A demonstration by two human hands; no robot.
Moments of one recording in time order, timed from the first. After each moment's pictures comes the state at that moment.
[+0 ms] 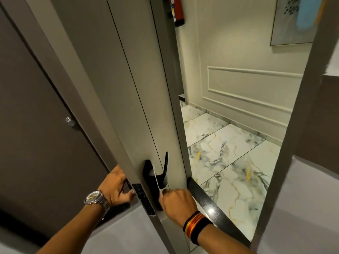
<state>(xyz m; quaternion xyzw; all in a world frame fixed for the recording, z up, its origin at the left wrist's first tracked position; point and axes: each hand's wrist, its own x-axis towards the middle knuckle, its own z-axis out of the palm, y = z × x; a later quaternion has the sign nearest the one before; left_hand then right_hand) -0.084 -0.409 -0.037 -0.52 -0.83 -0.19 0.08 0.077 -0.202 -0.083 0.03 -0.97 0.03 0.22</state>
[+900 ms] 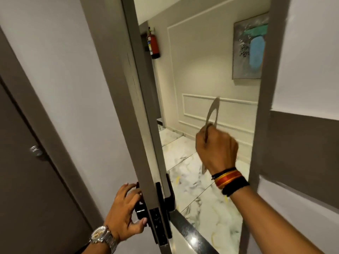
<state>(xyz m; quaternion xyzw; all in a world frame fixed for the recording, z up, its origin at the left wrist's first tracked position) -0.051 -0.325 -0.050 -0.53 -0.80 -0.22 0.15 0.103 -0.056 0.113 -0.26 -0.80 0.13 0.52</state>
